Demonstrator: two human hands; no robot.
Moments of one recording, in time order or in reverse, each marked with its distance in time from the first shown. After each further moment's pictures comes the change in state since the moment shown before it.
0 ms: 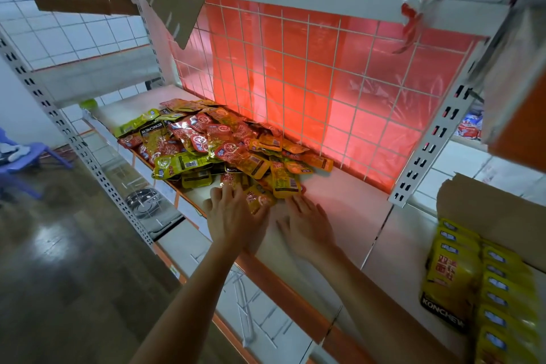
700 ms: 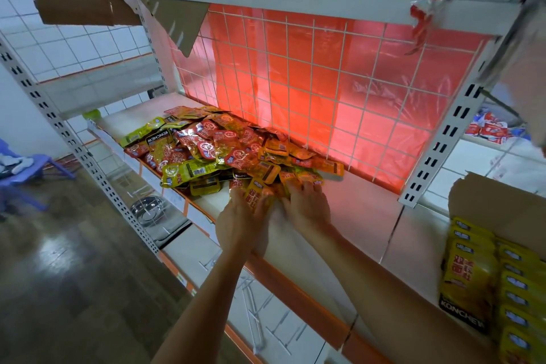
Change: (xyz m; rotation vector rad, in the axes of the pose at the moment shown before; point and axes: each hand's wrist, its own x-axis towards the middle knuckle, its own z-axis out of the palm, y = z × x) left_hand -0.001 0.000 -0.012 -0.347 -0.010 -0.176; right_hand 0.049 -0.018 -0.006 -0.010 0.115 0.132
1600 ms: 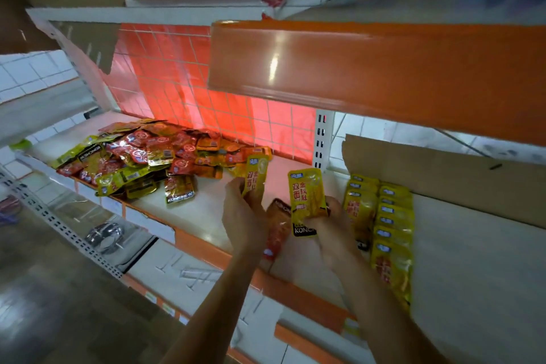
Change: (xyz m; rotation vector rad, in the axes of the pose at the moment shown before) left_hand -0.130 0.122 0.004 -0.521 0.095 0.143; right_hand -0.172 0.110 -0.082 1.379 0.246 0.643
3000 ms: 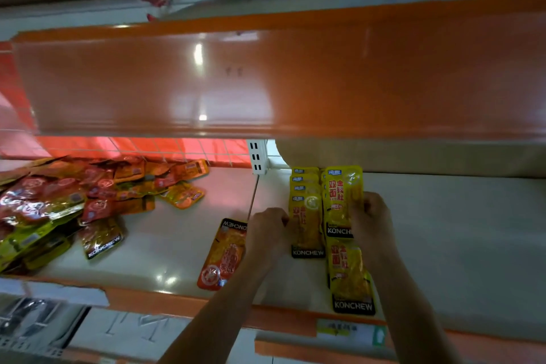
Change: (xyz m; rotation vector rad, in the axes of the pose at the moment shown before) left_hand -0.032 0.026 0.087 0.408 -0.796 0.320; right_hand 0.000 0.002 -0.116 -0.287 0.548 -0.121
